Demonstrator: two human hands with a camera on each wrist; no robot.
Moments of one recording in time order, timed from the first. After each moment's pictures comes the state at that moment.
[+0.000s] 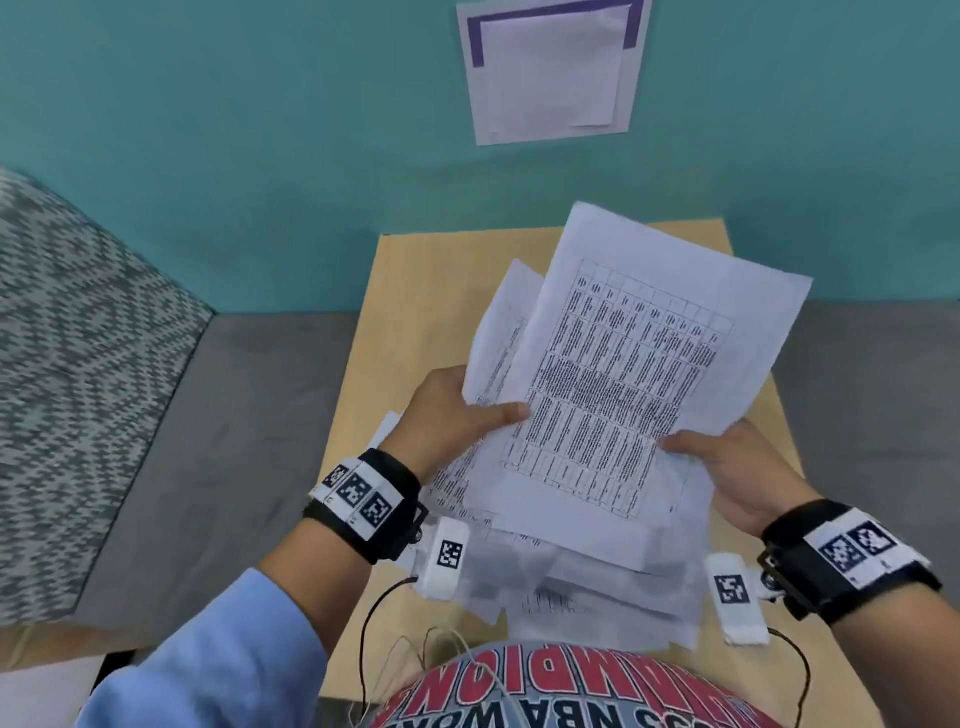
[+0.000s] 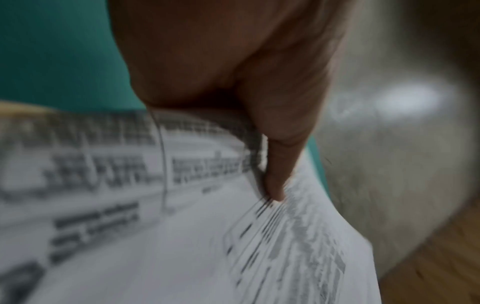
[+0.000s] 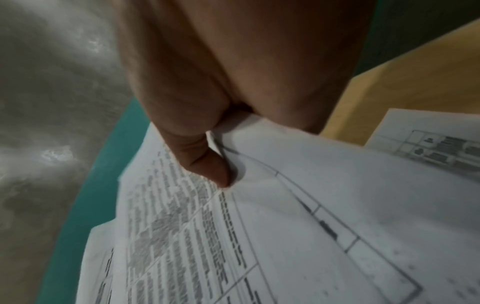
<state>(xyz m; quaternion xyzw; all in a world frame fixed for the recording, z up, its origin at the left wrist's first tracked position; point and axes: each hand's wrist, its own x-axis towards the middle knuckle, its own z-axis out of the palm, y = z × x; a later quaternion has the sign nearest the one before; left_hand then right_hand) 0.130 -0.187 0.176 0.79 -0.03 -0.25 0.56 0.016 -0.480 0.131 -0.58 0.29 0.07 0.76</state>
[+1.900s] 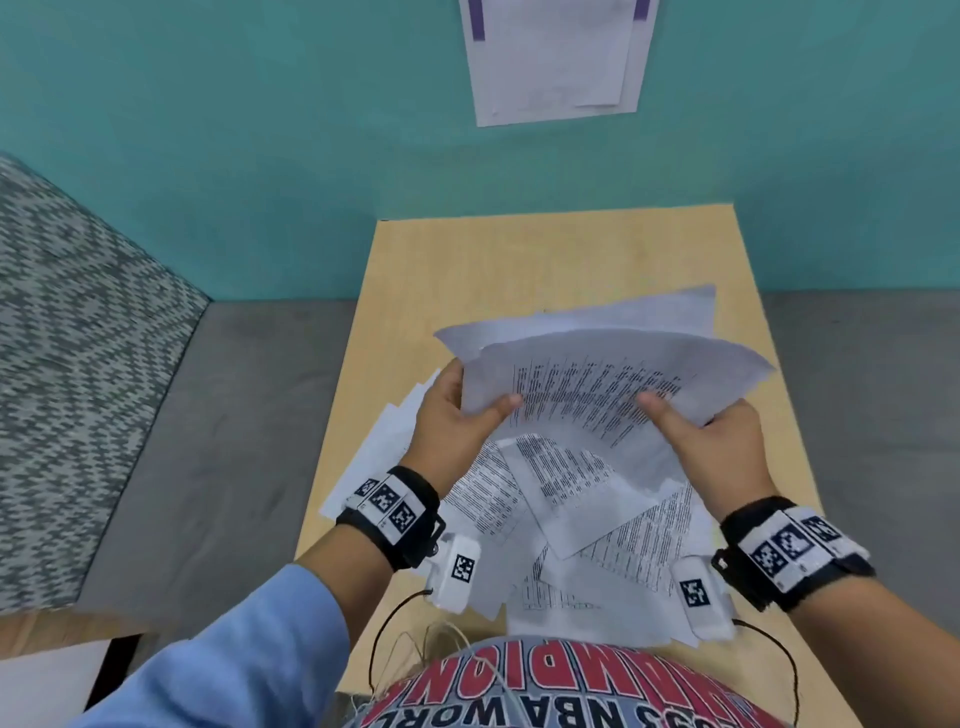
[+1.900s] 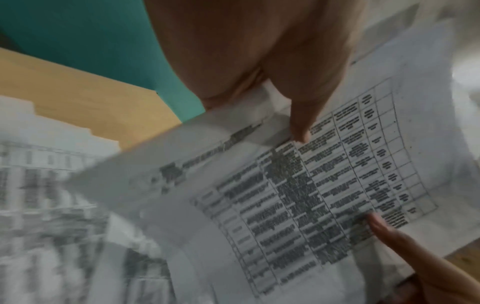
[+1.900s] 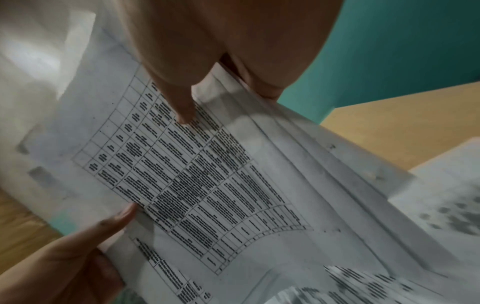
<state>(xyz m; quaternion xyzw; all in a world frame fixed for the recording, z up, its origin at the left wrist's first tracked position) 0.125 -0.194 0.116 0.74 0.02 -0.14 0.66 0.035 -0.460 0.103 -0.71 0.24 -0.13 0.65</state>
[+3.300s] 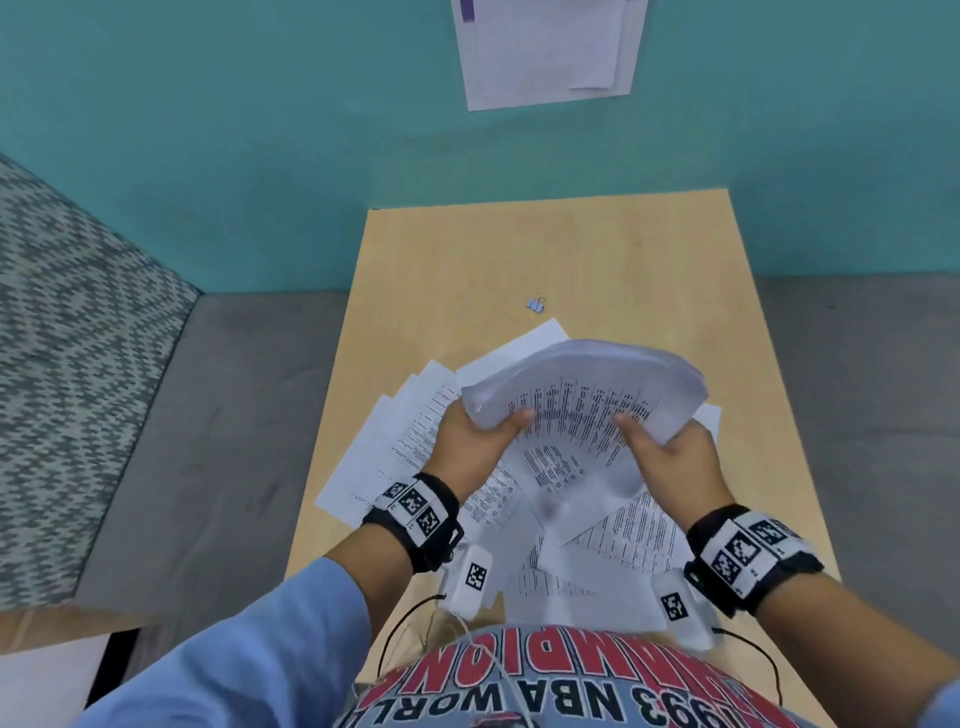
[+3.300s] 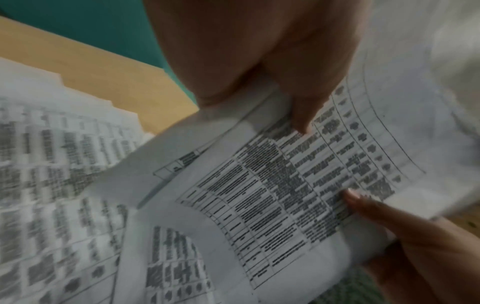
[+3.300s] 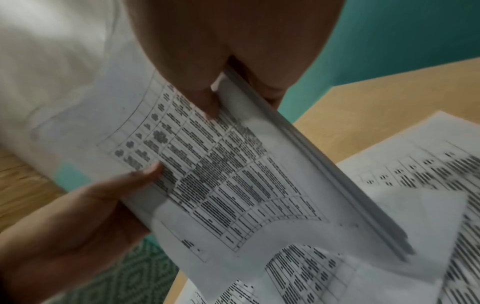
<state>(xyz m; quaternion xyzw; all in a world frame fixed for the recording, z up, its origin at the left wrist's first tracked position) 0.102 -0.205 0.086 0.74 0.02 -0.20 0.64 0.016 -0.433 0.083 -0.76 0.28 -0.05 0.58</state>
